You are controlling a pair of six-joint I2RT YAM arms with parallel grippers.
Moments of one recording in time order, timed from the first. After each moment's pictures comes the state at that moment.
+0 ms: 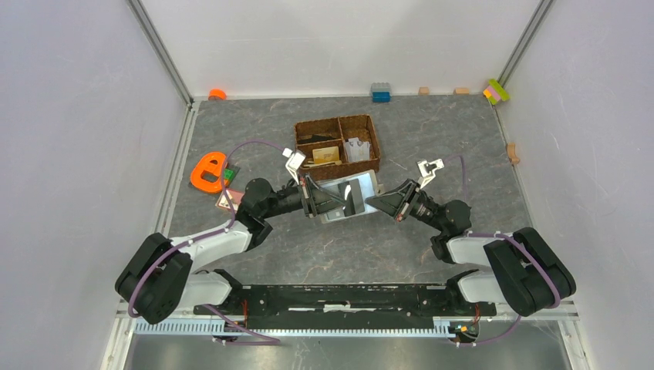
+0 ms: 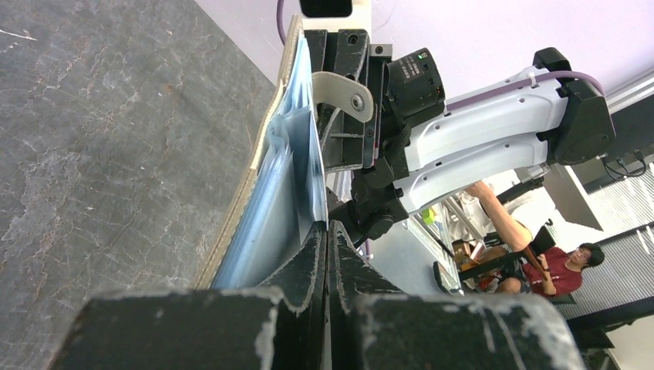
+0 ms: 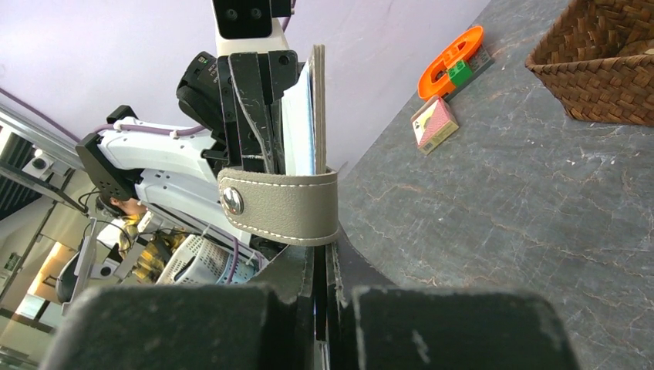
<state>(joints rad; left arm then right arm) -0.62 1.25 0.45 0.93 0.70 -0.90 0.38 1.32 0.17 1.47 -0.72 1.12</state>
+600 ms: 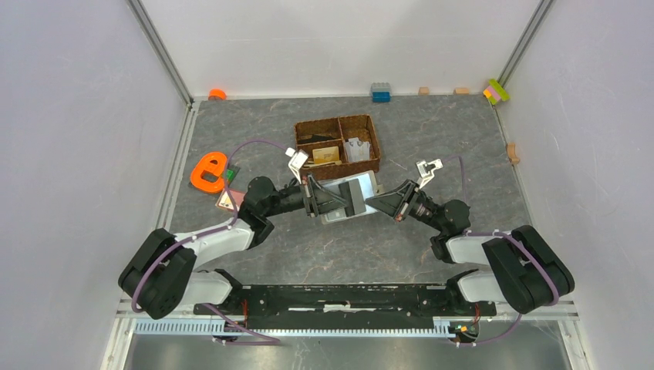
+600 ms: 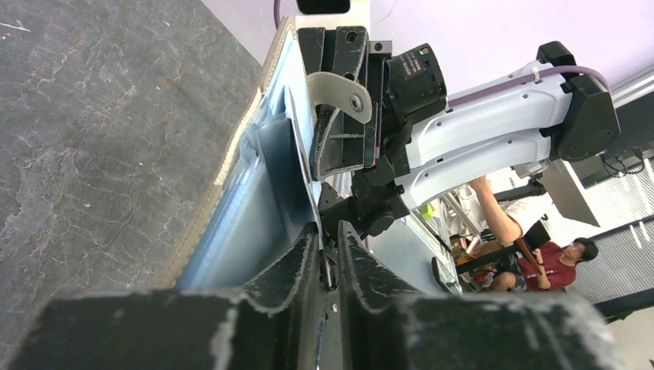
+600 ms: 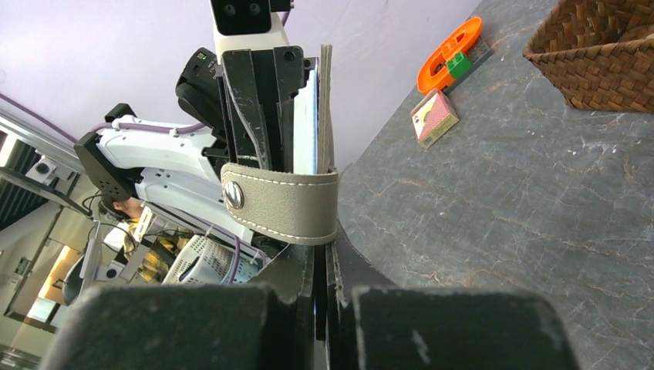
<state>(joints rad) -0.62 1.28 0.46 0.94 0.72 -0.90 0.38 1.33 0.17 1.47 -0.73 1.14</state>
